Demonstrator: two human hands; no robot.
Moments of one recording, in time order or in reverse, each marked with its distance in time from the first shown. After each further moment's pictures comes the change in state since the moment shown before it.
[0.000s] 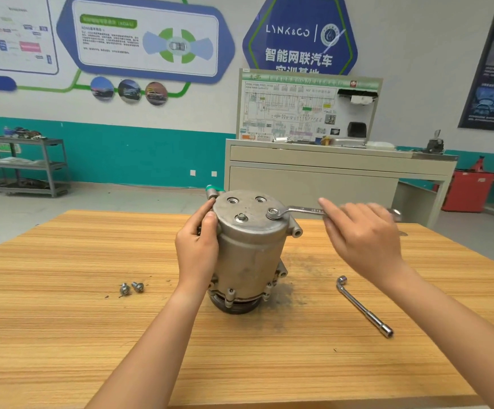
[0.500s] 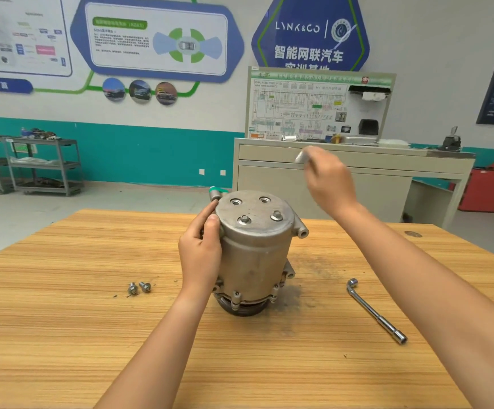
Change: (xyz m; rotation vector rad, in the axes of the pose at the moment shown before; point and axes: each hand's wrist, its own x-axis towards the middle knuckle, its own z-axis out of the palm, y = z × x) left_hand -0.001 -0.001 -0.003 -0.006 0.037 -0.017; right_hand 0.091 -0.003 0.065 0.490 0.075 0.317
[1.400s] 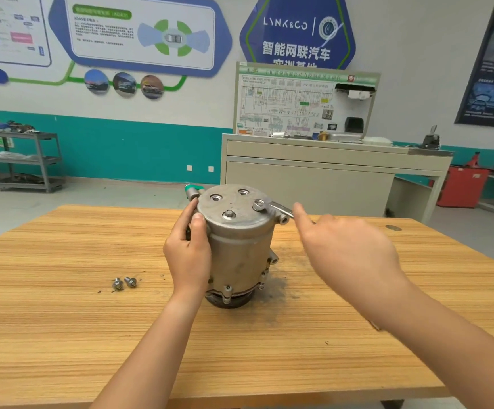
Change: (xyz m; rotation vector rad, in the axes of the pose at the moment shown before) left_hand -0.016 -0.001 0.004 0.057 0.109 0.061; right_hand -0.077 -0.087 -0.100 -0.829 -0.698 -0.148
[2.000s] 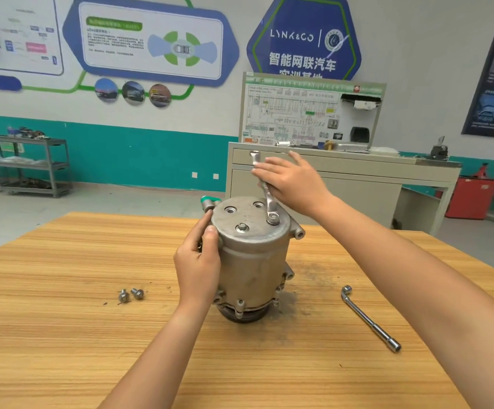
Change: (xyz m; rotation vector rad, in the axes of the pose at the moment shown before) left_hand 0.009 -0.006 -0.003 -0.008 -0.084 -0.017; right_hand 0.159 0.009 0.068 0.413 0.481 -0.307
